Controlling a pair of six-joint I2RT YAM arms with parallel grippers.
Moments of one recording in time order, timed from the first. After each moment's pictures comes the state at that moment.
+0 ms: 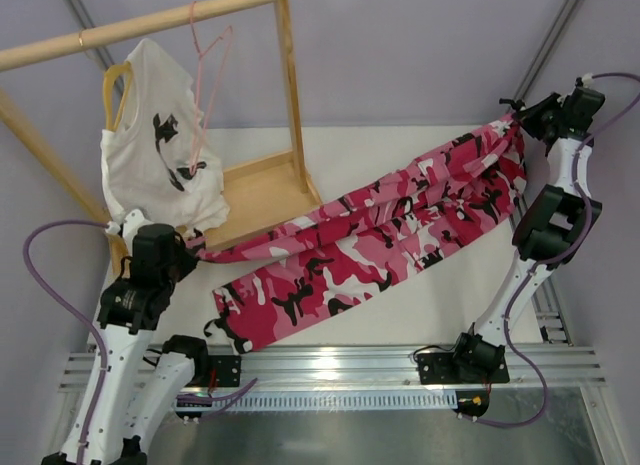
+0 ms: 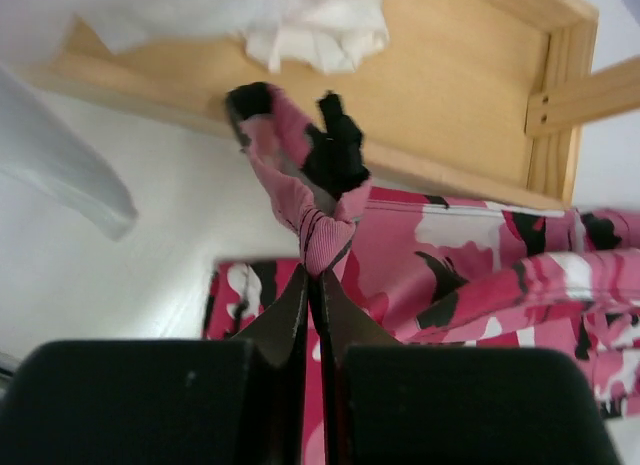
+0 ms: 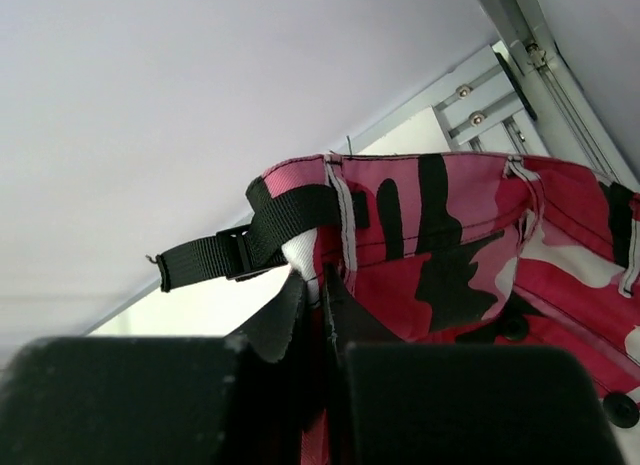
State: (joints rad) left arm -0.18 0.67 0.93 -0.94 -0.38 -0.76; right arm -0.48 2.22 2.05 -0.25 -0.44 0.55
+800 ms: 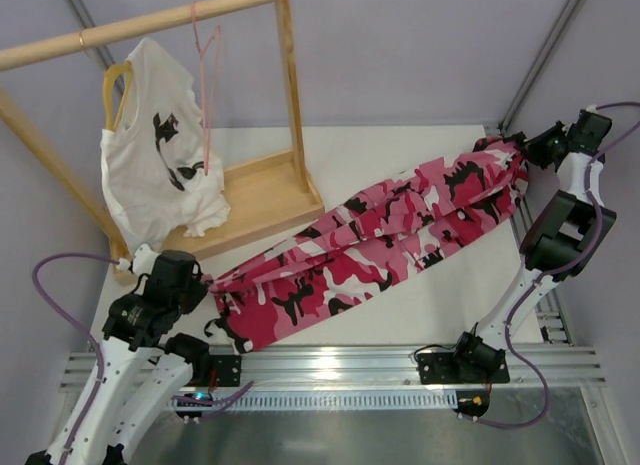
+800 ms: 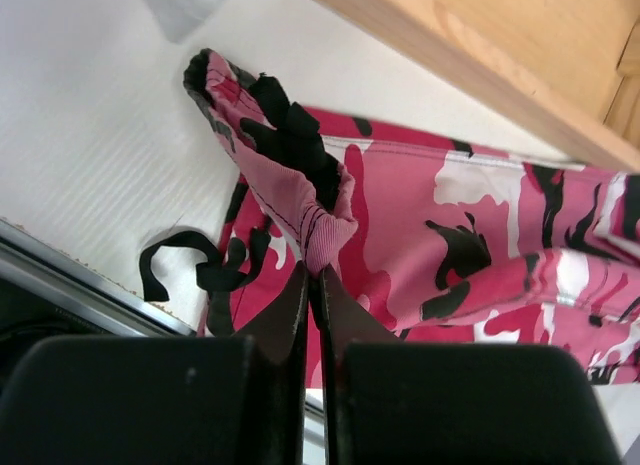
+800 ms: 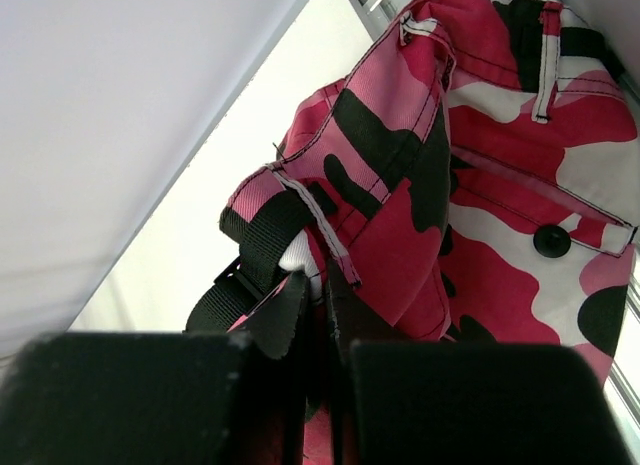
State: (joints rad) left arm -0.36 0.56 0.74 -1.13 -0.36 -1.12; right arm -0.56 2.09 1.79 -0.34 -0.45 0.56
